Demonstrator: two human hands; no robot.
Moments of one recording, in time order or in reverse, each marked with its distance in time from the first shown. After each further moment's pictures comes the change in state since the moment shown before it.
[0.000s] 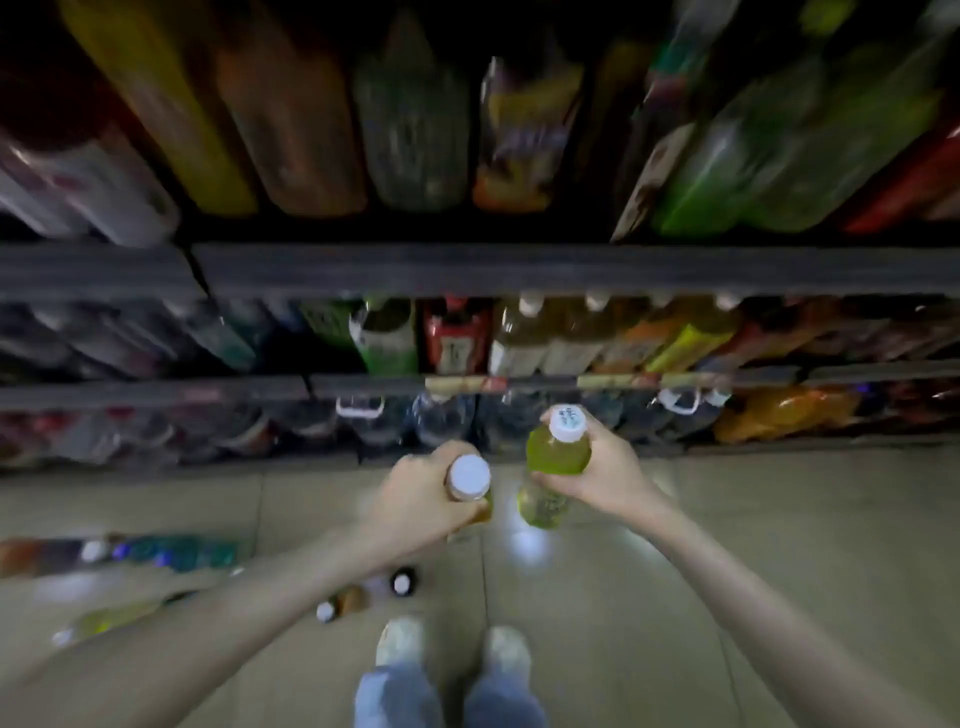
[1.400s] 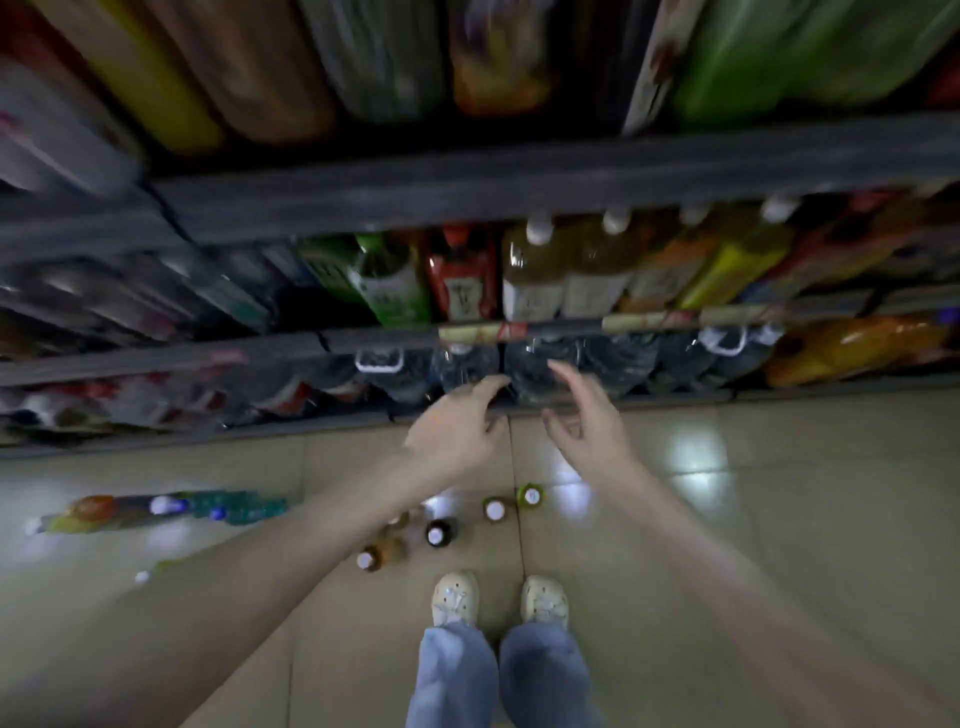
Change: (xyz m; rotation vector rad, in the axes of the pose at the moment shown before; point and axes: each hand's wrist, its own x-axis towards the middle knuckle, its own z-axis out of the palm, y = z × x) left_hand 0.056 -0.037 0.077 0.290 -0.063 -0.059; right_hand 0.026 0.107 0.080 0.052 0.118 -0.080
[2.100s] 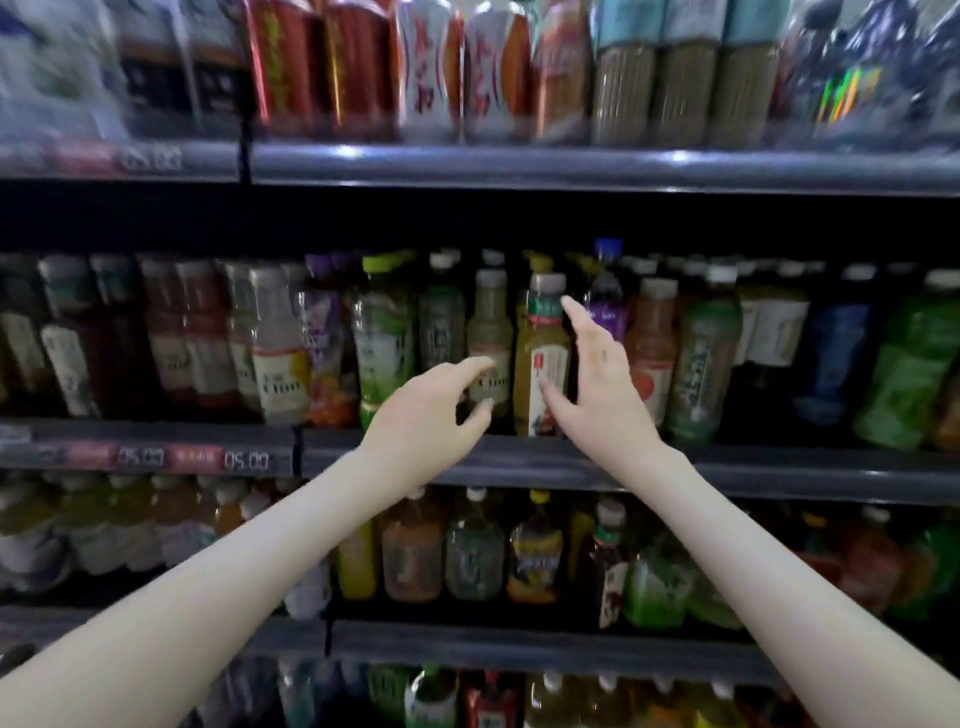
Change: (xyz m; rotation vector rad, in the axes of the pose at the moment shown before) left_hand -0.186 0.178 -0.429 0.182 1.020 0.485; right_hand 0.001 -0.483 -0.252 -0.362 0.594 -0.898
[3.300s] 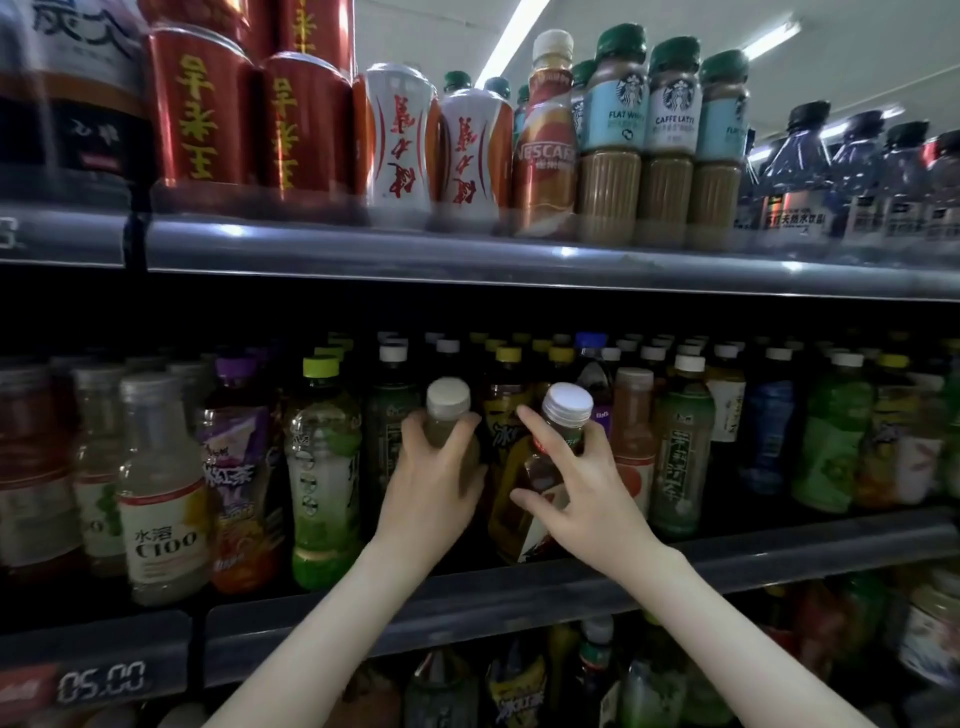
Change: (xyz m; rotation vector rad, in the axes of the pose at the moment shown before) left_hand 0.102 -0.069 0.066 -0.095 0.247 0.184; right_hand 0.042 0.029 0.035 -0.210 0.014 -0.016
